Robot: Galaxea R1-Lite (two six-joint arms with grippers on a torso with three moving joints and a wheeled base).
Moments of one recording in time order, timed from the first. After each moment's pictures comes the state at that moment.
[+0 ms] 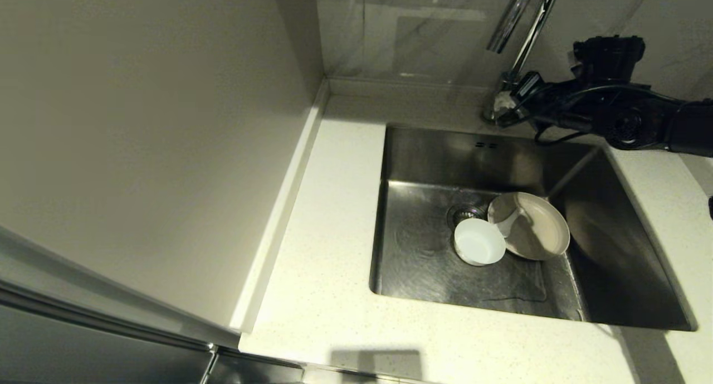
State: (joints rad) left arm 0.00 0.00 0.00 0.00 0.02 -0.02; right arm 0.04 2.16 -1.99 -0.14 0.21 0.73
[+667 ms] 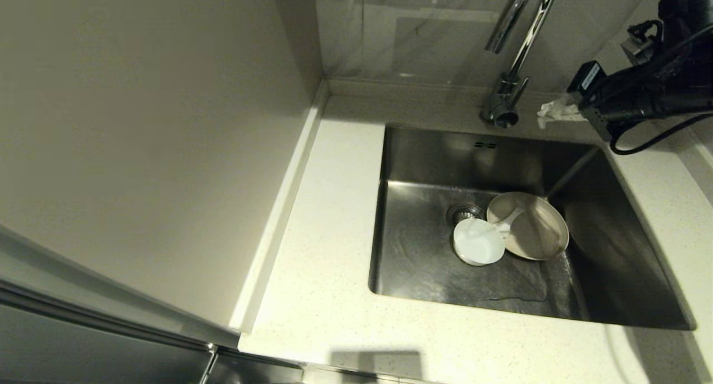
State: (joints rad) left arm 0.00 0.00 0.00 0.00 0.02 -0.02; right arm 0.02 1.85 -1.89 0.43 0.26 0.65
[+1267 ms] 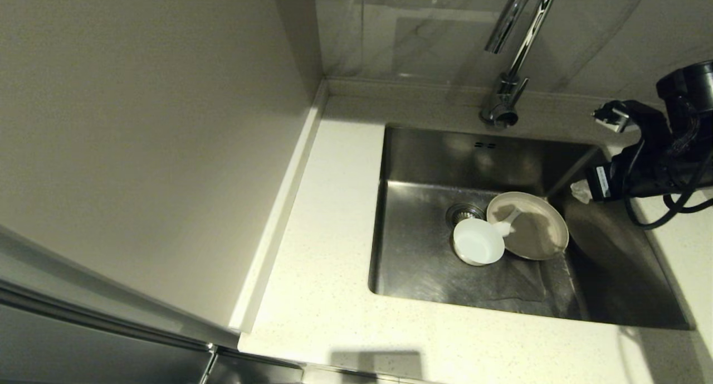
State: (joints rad) left arm 0.00 0.00 0.00 0.00 0.02 -0.02; right arm 0.00 1.70 -1.43 0.41 0.05 -0.18
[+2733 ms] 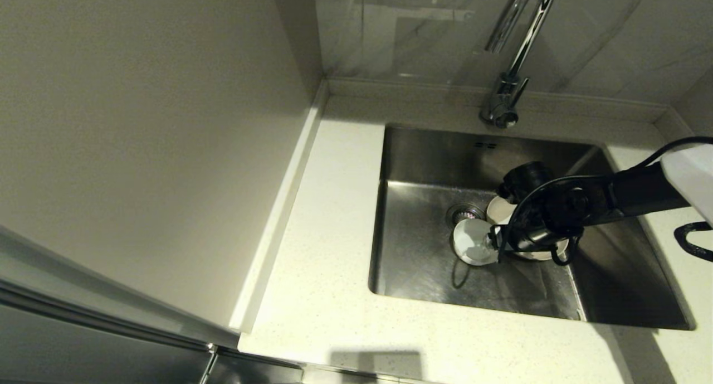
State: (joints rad) left arm 0.00 0.00 0.00 0.00 0.02 -0.02; right arm 0.17 2.17 -1.45 0.23 -0.20 0.18
